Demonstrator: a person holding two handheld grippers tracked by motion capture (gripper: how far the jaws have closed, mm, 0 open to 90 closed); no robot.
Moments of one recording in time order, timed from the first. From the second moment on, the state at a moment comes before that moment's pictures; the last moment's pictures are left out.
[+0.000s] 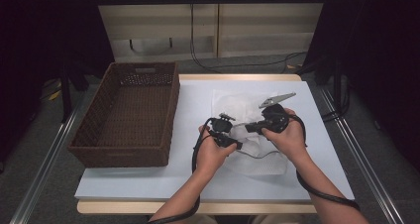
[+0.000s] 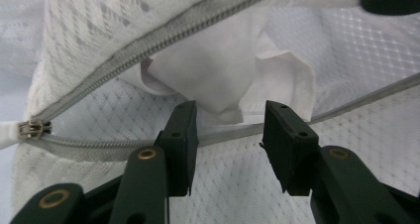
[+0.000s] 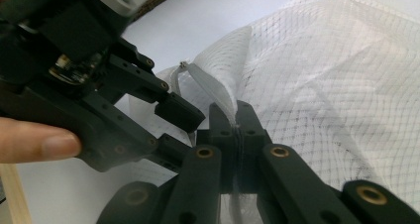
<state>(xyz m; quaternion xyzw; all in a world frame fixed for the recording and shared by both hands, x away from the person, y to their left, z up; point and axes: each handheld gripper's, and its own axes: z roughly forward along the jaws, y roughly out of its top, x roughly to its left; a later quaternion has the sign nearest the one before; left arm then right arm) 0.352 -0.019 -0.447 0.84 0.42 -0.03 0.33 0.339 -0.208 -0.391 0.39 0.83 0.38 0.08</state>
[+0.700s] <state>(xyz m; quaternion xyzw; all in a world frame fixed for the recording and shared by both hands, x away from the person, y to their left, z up) 0.359 -0.038 -0.459 0.82 0.44 -0.03 0.35 0.339 -0.207 -0.392 0.39 0.83 0.38 0.08</state>
